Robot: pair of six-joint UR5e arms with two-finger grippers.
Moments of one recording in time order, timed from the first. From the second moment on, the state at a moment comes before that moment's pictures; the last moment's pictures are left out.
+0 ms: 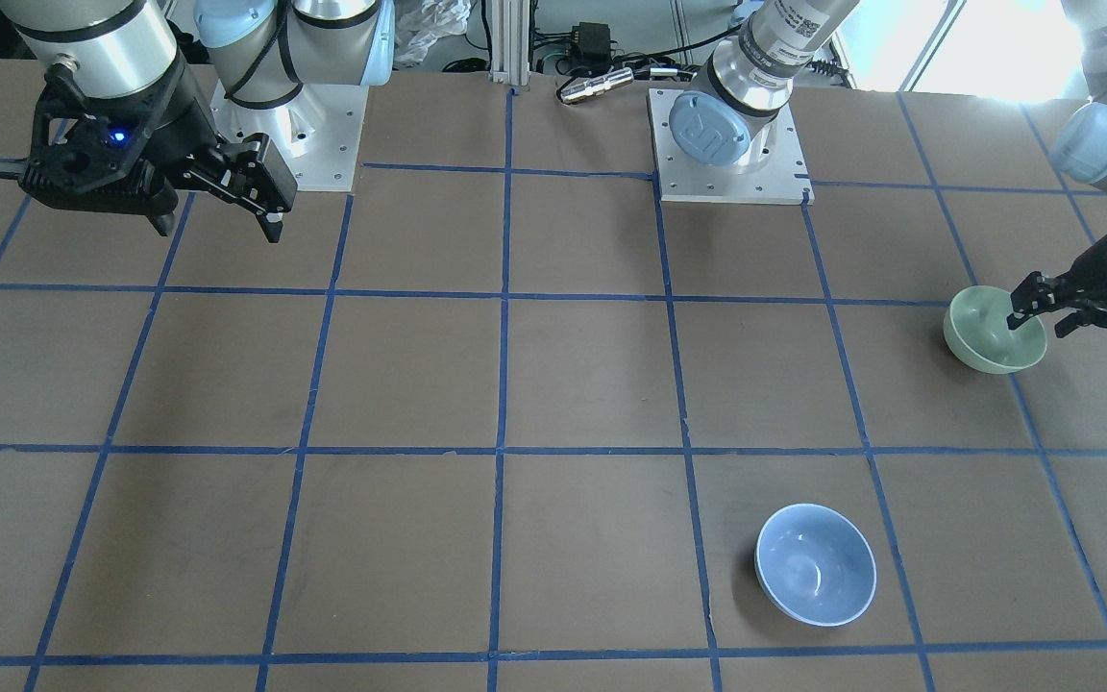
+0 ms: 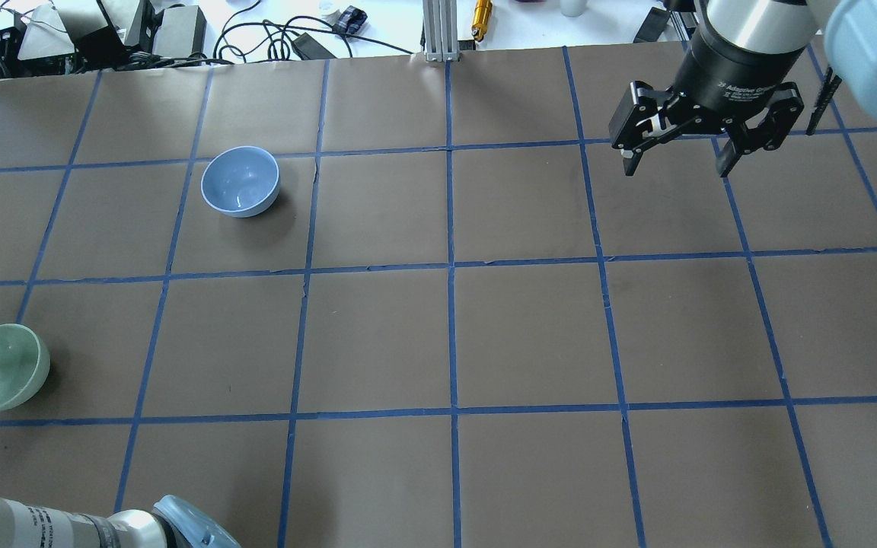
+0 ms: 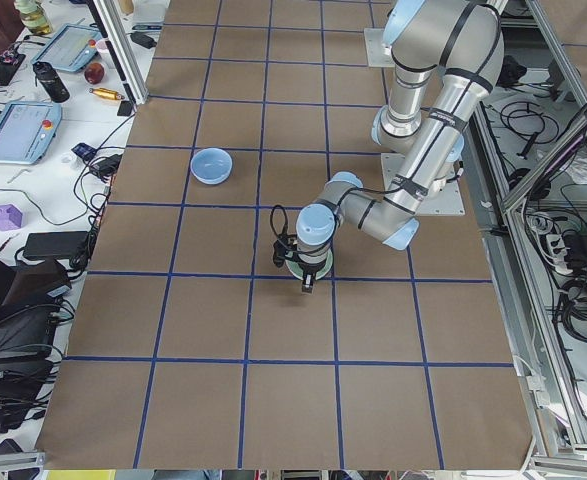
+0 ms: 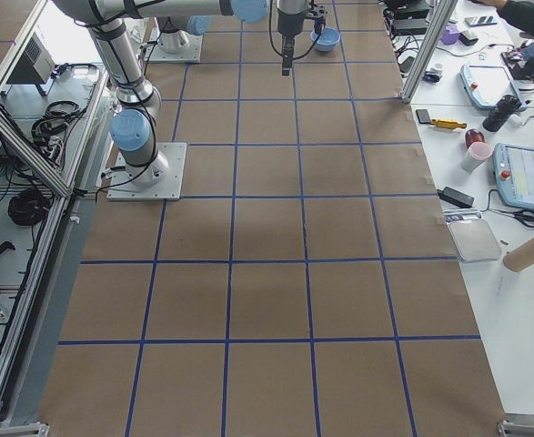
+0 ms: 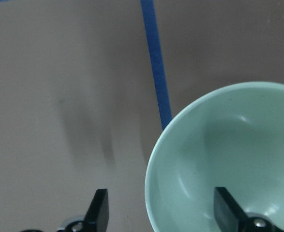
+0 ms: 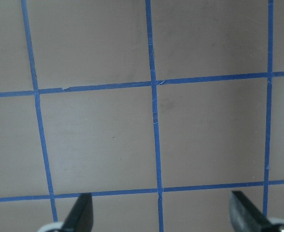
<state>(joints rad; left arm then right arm) -0.57 -1.87 -1.97 -0.89 1.58 1.17 1.57 -1.57 1.53 -1.51 -1.56 0.06</state>
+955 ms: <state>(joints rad) -0.67 -1.83 -1.85 -1.02 1.57 1.11 1.57 -1.57 1.53 -1.51 -1.56 0.06</state>
